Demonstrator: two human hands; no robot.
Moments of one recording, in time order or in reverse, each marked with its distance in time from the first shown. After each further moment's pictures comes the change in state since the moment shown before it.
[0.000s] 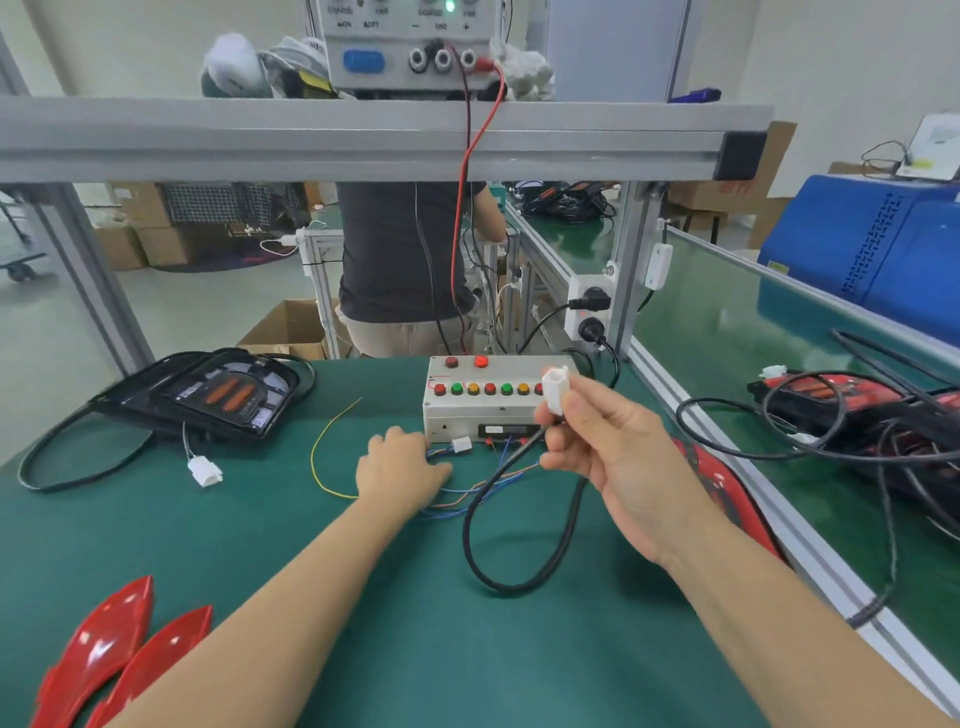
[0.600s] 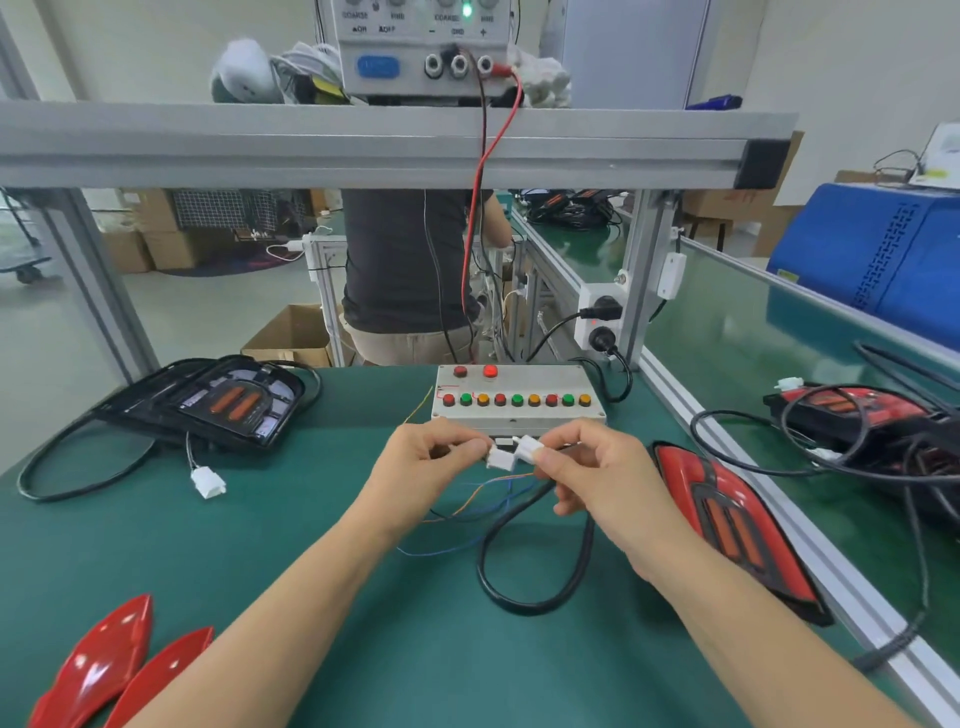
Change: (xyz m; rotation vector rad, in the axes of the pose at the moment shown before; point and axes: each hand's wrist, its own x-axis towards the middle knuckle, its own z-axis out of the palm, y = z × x) left_hand -0.033 0.004 -0.028 -1.025 -0.016 0.389; right_hand 0.016 0.027 -0.003 -0.484 0.098 0.085
